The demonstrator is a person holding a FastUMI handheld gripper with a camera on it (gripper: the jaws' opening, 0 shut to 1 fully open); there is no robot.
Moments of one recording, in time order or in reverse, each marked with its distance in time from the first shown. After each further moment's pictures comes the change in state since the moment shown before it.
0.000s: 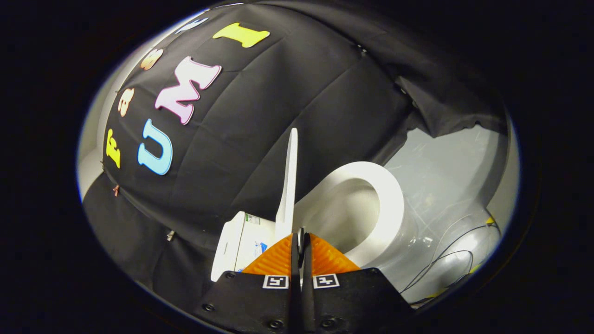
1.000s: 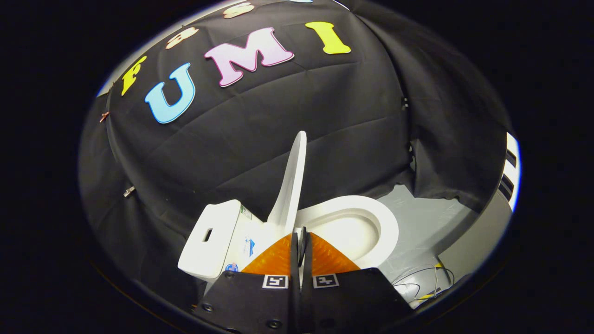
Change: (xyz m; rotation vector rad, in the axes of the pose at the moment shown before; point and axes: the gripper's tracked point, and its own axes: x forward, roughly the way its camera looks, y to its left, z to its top) arm -0.019 0.137 -0.014 -0.405 -0.089 -0.193
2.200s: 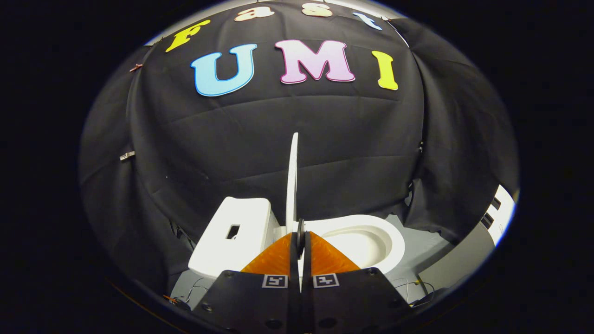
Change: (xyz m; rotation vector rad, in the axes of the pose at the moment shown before) arm -0.023 0.173 -0.026 -0.243 -0.091 -0.066
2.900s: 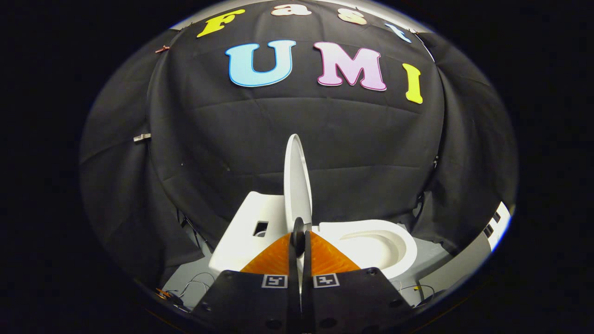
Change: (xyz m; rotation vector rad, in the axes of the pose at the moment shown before) arm 0.000 0.090 -0.019 -0.116 -0.018 0.046
